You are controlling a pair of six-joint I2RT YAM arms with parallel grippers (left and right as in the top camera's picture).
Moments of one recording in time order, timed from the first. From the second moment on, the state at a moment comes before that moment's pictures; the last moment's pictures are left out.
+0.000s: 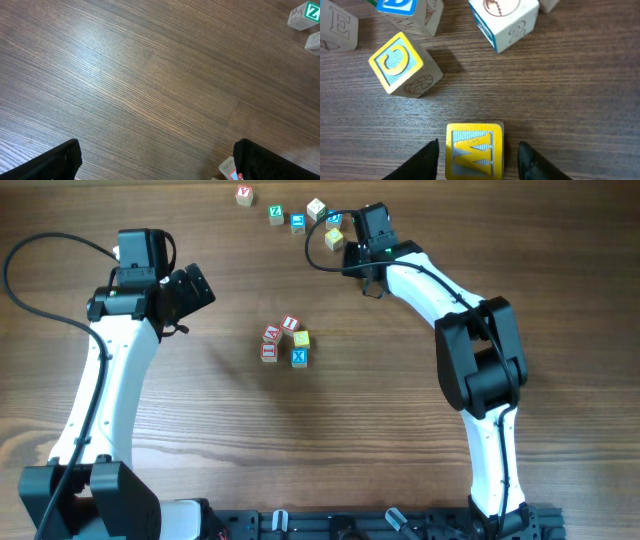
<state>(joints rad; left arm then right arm) 0.03 1.55 1.27 -0.76 -0.13 -0.43 0.38 2.35 1.77 -0.37 0.06 0.38</state>
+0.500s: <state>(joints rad) 0.03 1.55 1.27 -0.76 -0.13 -0.43 0.38 2.35 1.77 -0.35 0.08 0.28</state>
